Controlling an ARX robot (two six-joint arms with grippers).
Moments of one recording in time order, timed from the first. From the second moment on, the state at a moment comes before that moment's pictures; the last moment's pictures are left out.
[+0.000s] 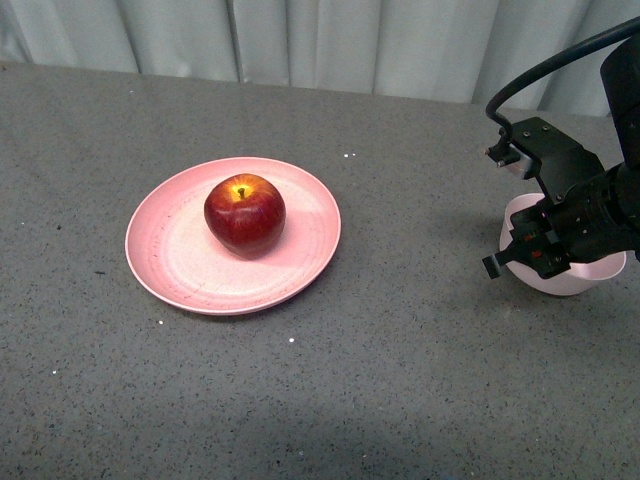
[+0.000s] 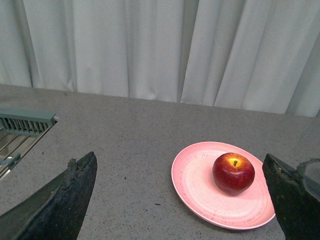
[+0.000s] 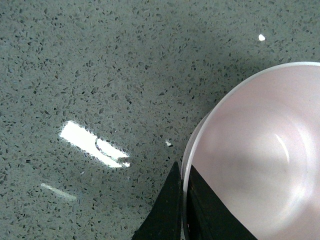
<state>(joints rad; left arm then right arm) 0.00 0.00 0.02 -0.01 0.00 0.00 0.16 2.11 1.01 0.06 -0.11 -0.29</state>
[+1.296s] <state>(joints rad) 0.00 0.00 0.02 -0.01 0.00 0.00 0.43 2.16 1.16 0.05 -0.24 -0.12</state>
